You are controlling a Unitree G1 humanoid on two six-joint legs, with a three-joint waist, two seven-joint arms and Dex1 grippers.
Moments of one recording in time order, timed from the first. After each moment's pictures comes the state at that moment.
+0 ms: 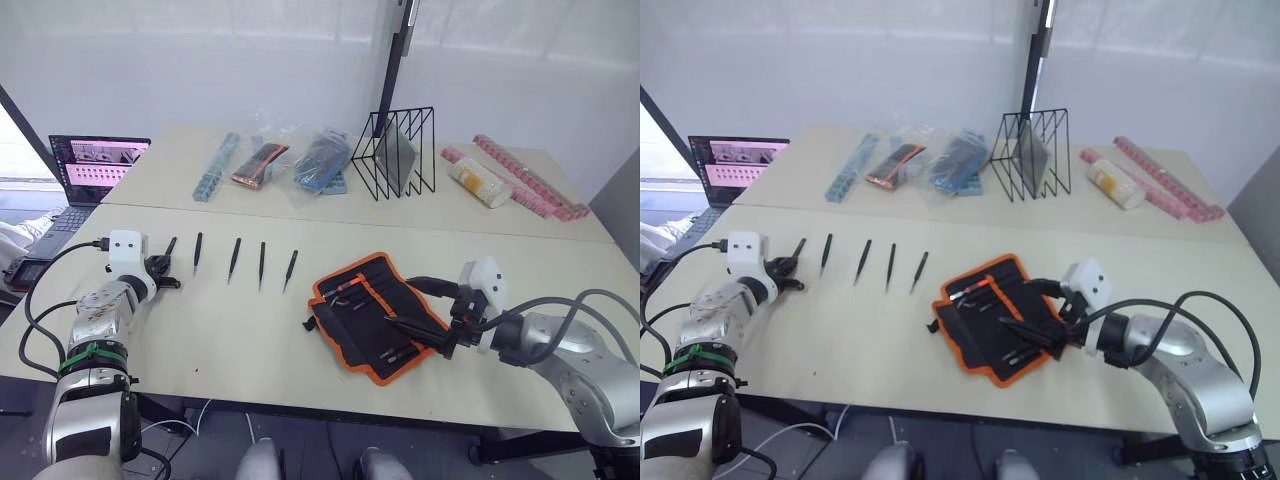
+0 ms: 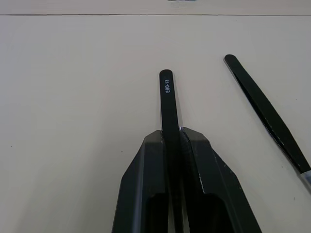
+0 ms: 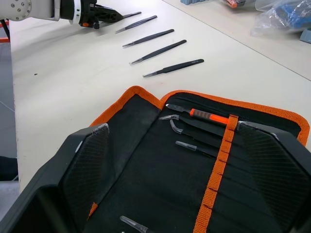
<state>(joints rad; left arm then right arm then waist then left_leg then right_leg) -0.62 0.62 0.26 0.84 -0.16 0.13 -0.45 -0.11 -0.72 -0.10 -0.49 0.61 0.59 0.81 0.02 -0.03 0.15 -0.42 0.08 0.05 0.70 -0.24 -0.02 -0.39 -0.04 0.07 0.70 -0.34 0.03</state>
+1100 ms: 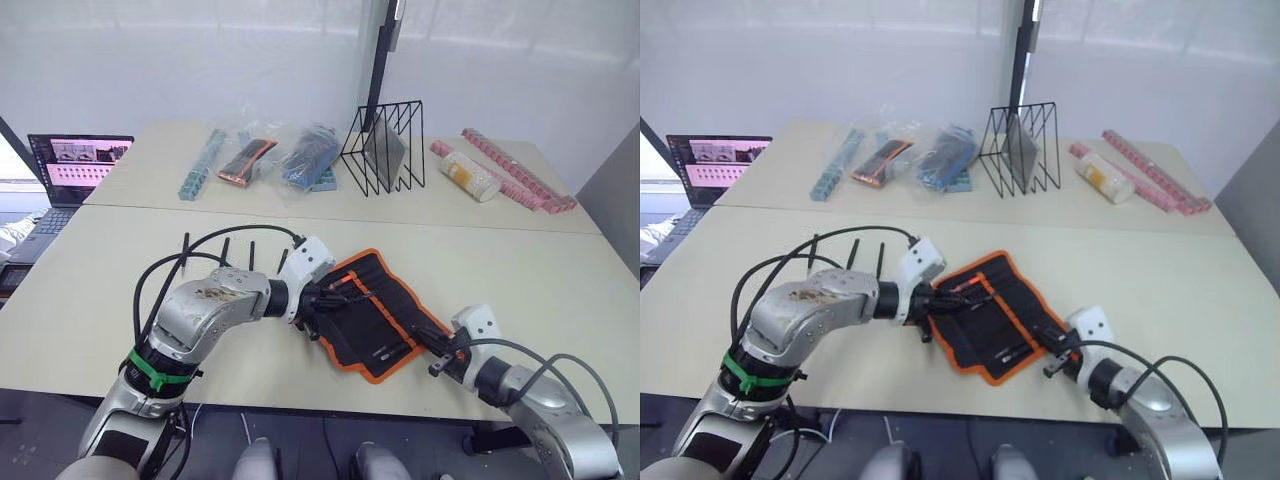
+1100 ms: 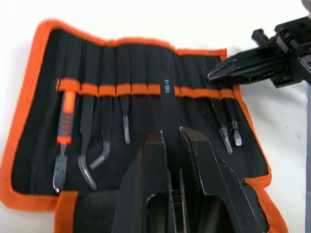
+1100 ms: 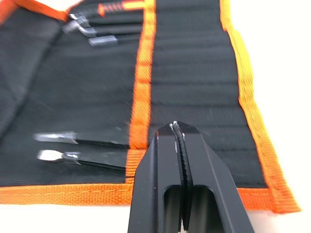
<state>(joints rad) -0.66 0.48 -0.30 -0.32 -0.53 1.18 -0.63 0.14 -0.51 -0.08 -0.40 0.37 0.47 0.56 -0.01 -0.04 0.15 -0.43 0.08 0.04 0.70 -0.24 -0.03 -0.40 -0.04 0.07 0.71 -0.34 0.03</state>
